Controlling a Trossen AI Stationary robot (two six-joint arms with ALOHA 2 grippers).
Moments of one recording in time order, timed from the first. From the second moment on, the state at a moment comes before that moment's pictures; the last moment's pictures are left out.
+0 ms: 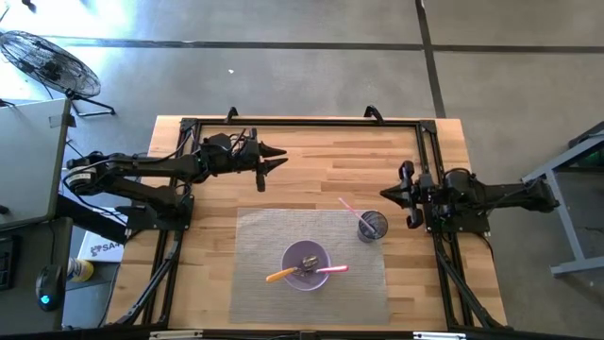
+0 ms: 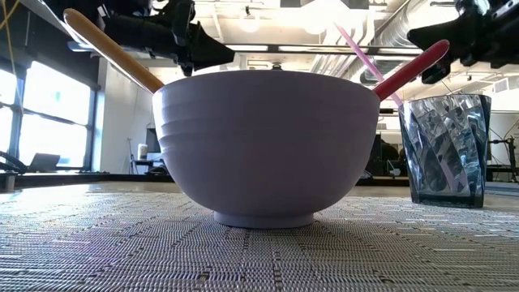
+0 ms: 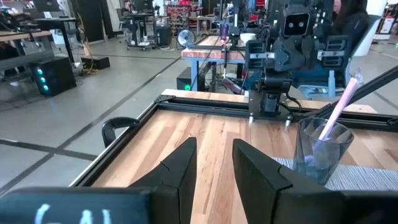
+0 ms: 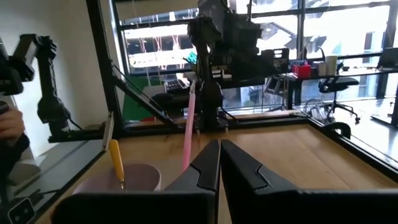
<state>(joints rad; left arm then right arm) 0.29 1.16 0.59 0.54 0.09 0.02 0.03 0.18 0.11 0.17 0.01 0.10</state>
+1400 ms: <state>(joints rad) 0.31 1.02 0.37 0.65 -0.02 0.04 0.03 0.03 0.01 0.03 0.06 0.25</state>
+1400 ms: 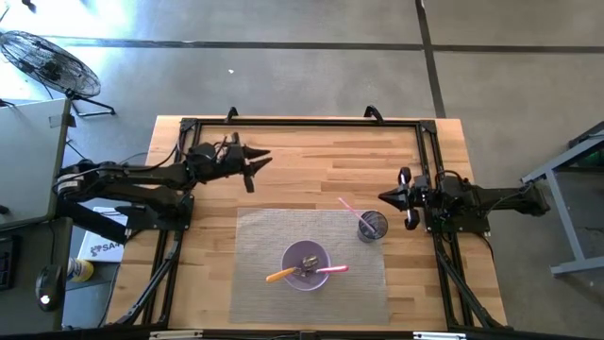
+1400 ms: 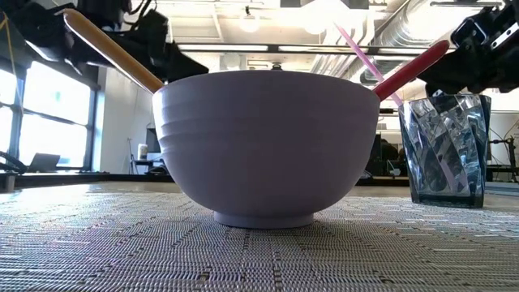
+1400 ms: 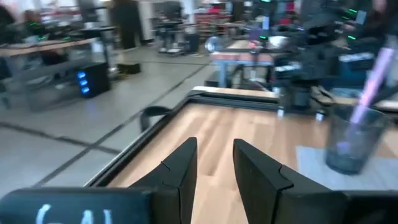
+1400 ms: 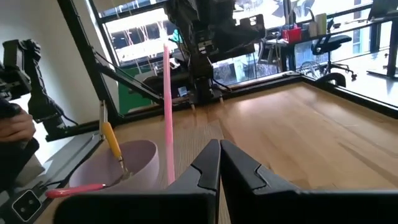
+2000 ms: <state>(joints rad) 0.40 0.94 0.28 0.65 0.14 -0.02 0.03 0.03 0.01 0.03 0.05 0.11</state>
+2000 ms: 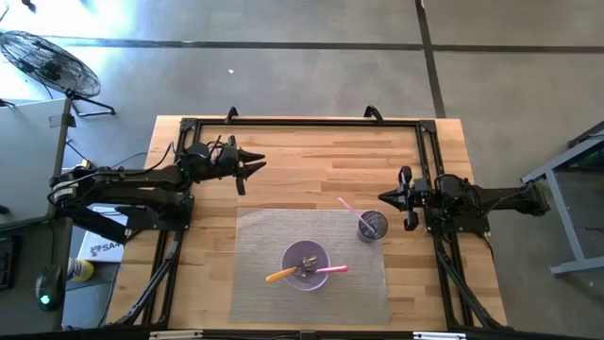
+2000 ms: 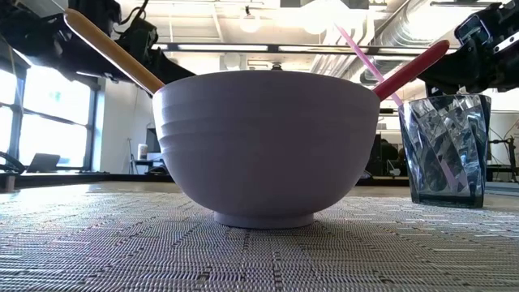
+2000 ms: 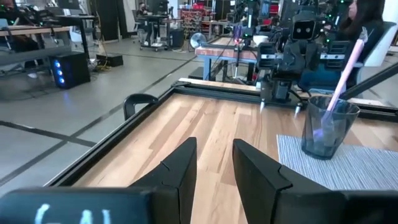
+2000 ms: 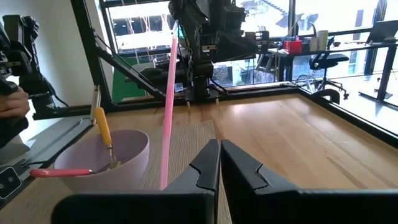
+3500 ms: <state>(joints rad) 0.14 0.01 0.08 0.00 0.10 -0.16 0.03 0.03 0.01 0.03 0.05 0.11</state>
